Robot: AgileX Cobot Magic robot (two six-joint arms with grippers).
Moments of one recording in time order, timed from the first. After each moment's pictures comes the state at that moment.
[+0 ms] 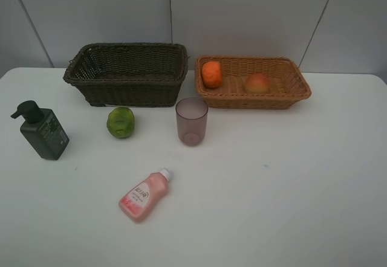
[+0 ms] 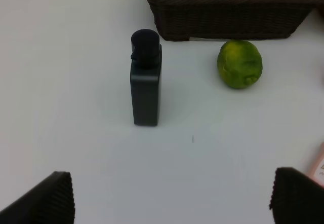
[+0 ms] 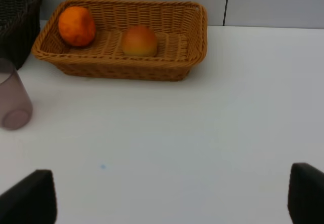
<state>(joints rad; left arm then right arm) -0.05 -0.01 -0.51 0.03 1.07 -0.09 0.04 0.00 -0.53 0.02 1.06 -0.02</state>
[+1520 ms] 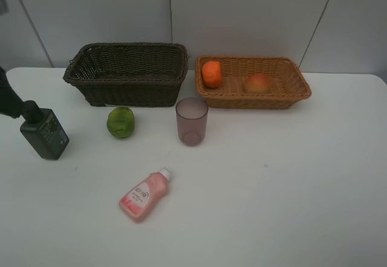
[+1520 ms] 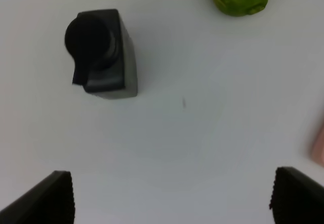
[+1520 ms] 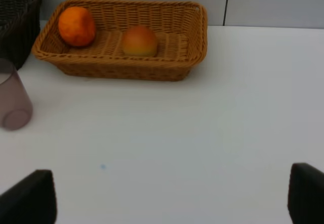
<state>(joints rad) -0.25 1.14 -0.89 0.11 0.93 -0.06 0.04 0.00 -0.53 0.02 1.06 -0.02</state>
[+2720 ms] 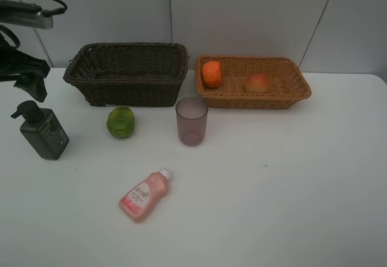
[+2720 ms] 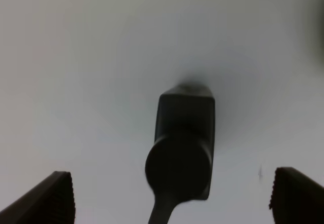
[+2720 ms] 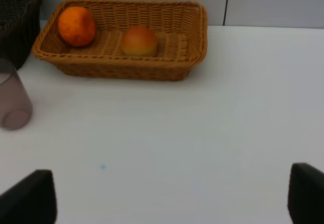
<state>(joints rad) -0.08 1.55 -1.03 0.18 0.79 -0.15 0.04 0.00 -0.53 0.02 1.06 -0.02</state>
